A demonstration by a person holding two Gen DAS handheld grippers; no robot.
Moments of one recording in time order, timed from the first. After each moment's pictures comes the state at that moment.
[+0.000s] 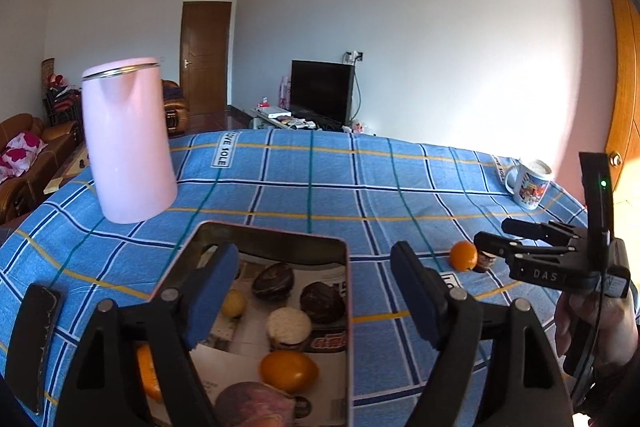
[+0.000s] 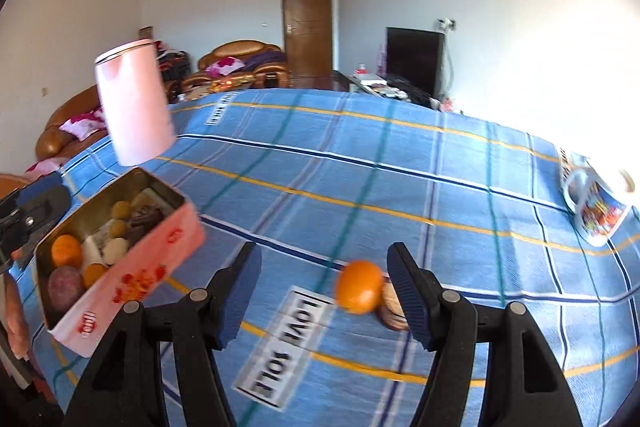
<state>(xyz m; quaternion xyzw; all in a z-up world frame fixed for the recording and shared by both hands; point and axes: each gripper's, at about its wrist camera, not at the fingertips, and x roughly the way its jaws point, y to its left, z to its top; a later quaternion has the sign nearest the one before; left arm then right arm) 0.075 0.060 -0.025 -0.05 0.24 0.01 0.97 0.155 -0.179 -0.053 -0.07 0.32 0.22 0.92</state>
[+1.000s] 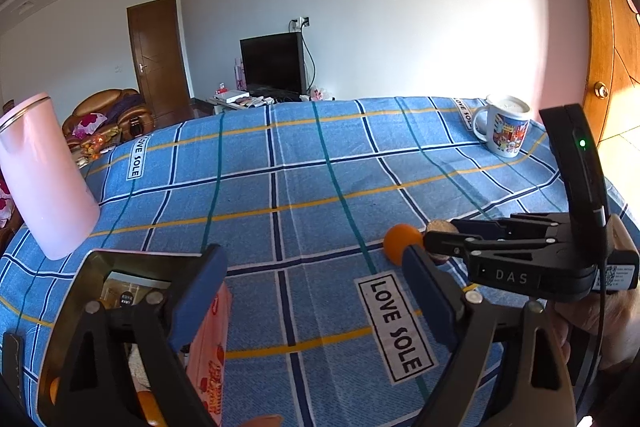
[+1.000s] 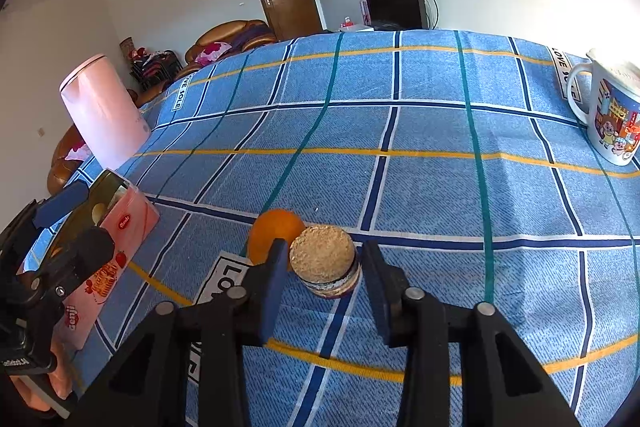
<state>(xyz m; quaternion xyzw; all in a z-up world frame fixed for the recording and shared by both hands) 0.134 -0.040 -0.040 0.03 0.29 -0.04 0.95 0.197 -0.225 -0.091 0.01 0.40 0.24 0.88</state>
